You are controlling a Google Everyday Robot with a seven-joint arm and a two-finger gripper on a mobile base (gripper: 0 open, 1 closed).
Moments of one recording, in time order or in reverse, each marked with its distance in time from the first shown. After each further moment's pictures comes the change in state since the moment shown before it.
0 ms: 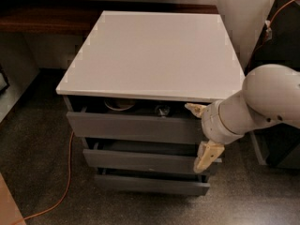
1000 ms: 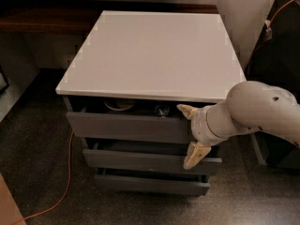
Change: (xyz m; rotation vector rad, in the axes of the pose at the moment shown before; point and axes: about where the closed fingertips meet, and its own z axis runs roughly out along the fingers) arm 0.005 -0.015 0.045 0.066 -0.015 -0.035
